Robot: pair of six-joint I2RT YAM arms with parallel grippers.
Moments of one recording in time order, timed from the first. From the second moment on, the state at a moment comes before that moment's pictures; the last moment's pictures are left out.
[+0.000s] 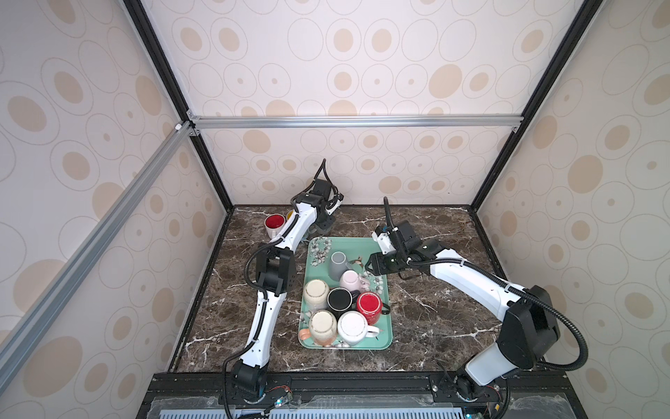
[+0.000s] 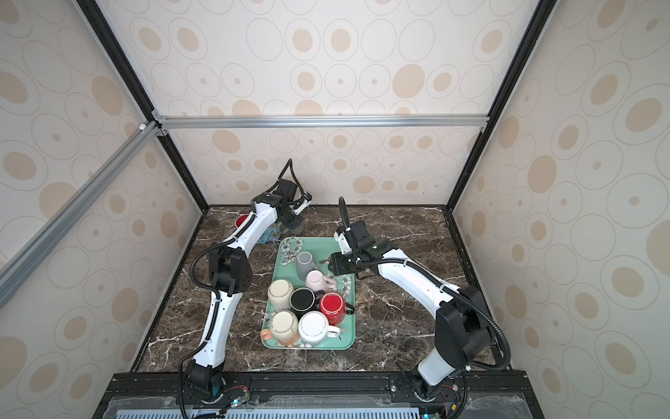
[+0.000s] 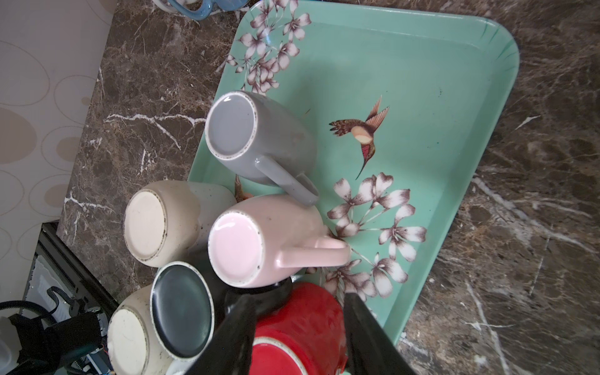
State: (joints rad) left arm -0.33 2.49 2.46 -0.99 -0.06 0.45; right arm 0.58 1.58 1.26 -0.63 -0.24 0.36
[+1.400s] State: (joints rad) left arm -0.37 2.09 2.24 -0.96 0.03 0.39; right arm 0.71 1.31 1.15 -0.96 0.02 0.19
